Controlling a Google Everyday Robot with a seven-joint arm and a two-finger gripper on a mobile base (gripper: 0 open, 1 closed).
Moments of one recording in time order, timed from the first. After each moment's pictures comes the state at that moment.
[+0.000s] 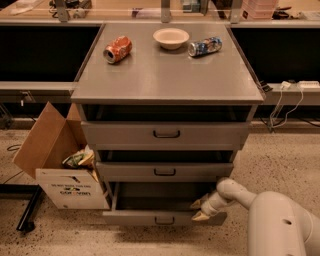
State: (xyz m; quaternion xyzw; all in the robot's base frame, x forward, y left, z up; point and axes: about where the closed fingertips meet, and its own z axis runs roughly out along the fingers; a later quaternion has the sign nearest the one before) arm 0.563 -0.199 0.180 -0.70 0.67 0.19 0.18
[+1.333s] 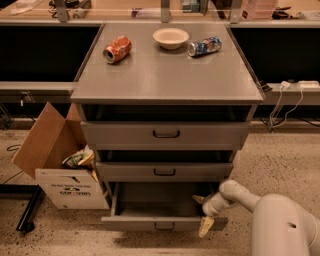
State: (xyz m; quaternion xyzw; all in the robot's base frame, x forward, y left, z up) arm 0.556 -0.201 0.181 -0.69 0.67 0.20 0.19
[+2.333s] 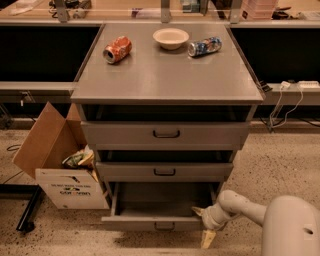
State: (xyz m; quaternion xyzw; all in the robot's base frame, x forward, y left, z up) arm 0.500 -0.195 0.176 -0.71 0.65 0.20 0.17
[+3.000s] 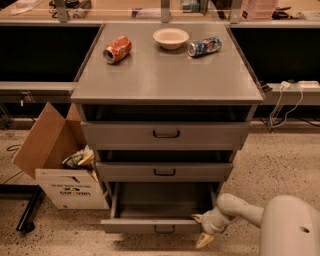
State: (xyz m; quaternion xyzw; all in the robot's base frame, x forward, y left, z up) arm 0.473 -0.198 0.163 -0.72 0.65 0.21 0.15
